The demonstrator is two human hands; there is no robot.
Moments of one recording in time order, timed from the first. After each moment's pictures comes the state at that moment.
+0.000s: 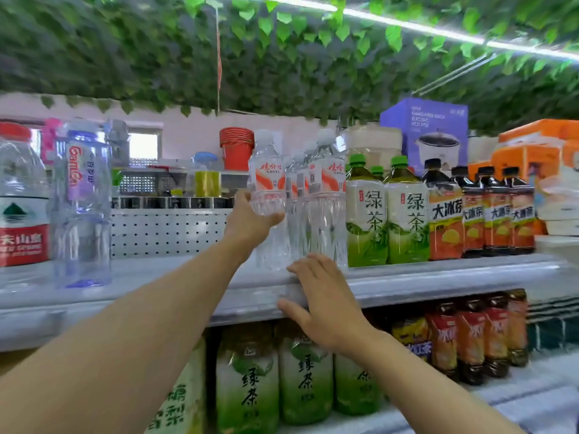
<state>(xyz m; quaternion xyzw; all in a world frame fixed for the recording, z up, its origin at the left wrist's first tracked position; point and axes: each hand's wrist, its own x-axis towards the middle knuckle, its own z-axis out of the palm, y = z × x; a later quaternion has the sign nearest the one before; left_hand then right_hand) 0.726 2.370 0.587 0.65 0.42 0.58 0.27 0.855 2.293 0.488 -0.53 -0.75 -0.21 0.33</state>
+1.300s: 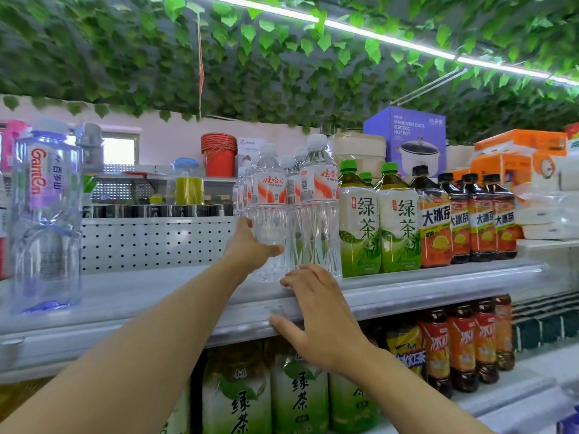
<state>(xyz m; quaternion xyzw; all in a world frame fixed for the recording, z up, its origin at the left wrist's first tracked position) 0.740 2.405 0.568 0.69 0.46 0.49 0.27 0.853 2.297 0.485 -0.52 -0.75 -0.22 0.35</state>
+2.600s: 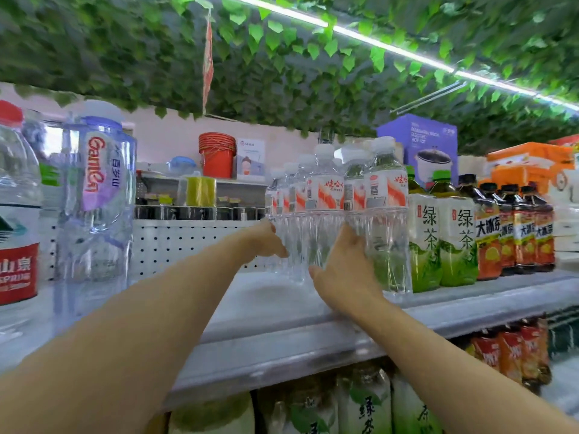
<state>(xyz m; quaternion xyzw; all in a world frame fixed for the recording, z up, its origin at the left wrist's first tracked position) 0.673 2.459 0.609 0.80 0.46 0.31 0.23 0.778 2.356 0.555 -0.71 -0.55 -0.09 0.44</state>
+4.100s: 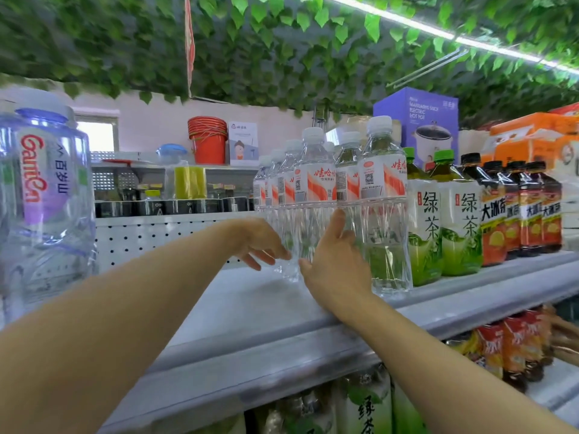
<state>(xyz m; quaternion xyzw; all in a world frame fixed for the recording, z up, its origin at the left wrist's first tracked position) 0.689 2.482 0.619 0.80 0.48 0.18 0.31 0.784 2.371 0.557 -0.73 -0.54 -0.13 0.40</state>
